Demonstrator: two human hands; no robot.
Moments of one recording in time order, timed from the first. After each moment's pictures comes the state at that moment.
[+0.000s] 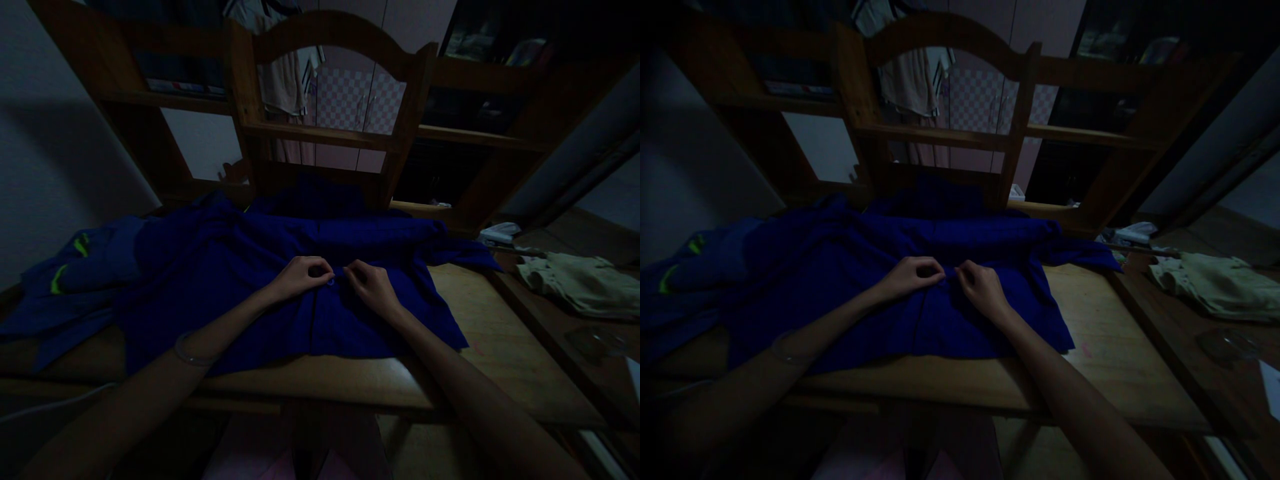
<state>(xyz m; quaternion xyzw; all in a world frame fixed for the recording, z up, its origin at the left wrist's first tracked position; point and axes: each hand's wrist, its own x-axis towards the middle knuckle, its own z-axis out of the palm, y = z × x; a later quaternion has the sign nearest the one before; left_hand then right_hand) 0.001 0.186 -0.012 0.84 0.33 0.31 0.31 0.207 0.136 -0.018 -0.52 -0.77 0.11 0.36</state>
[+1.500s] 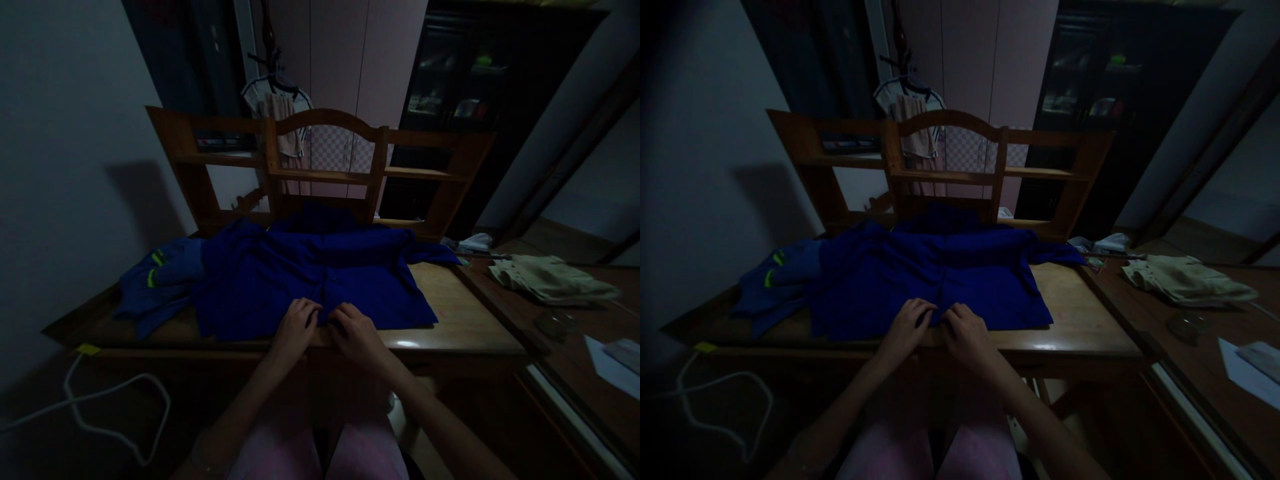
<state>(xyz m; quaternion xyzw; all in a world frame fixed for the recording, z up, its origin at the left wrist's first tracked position) -0.037 0.029 -0.040 0.82 0.44 0.35 0.10 0.138 -0.021 -0.020 -0.50 -0.81 0.06 0.31</state>
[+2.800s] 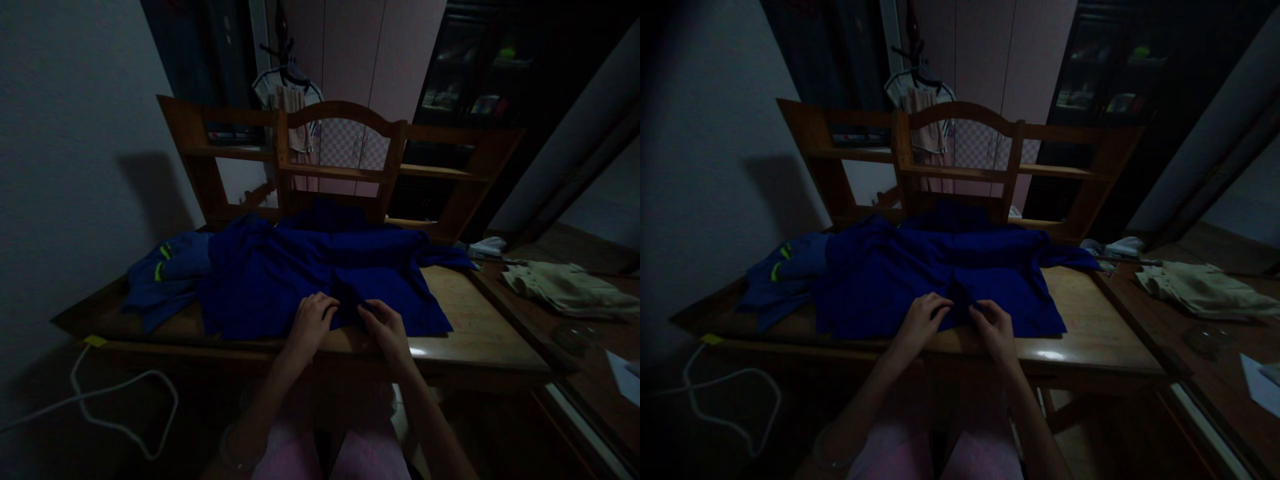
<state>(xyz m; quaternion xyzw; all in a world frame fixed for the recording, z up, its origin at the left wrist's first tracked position) -0.018 0.038 -0.023 0.80 0.45 0.35 0.16 0.161 0.001 -0.037 -0.53 -0.49 0.38 0.57</state>
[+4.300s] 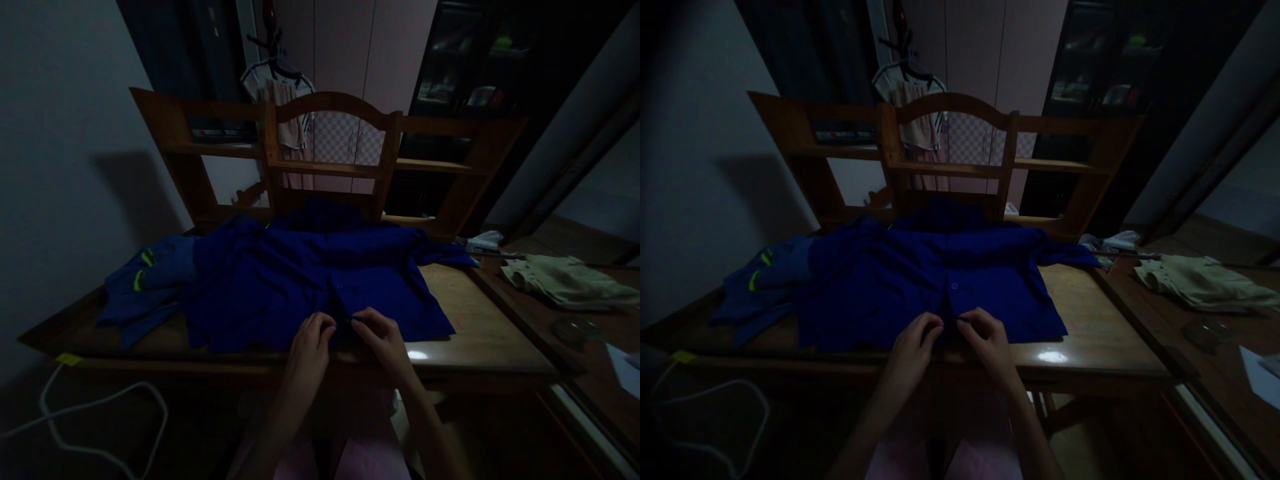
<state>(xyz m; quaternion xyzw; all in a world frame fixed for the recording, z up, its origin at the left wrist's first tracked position) -0.009 -0.001 -0.019 0.72 0.51 0.38 0.26 0.160 -0.012 -0.019 -0.50 -0.56 0.38 0.54</state>
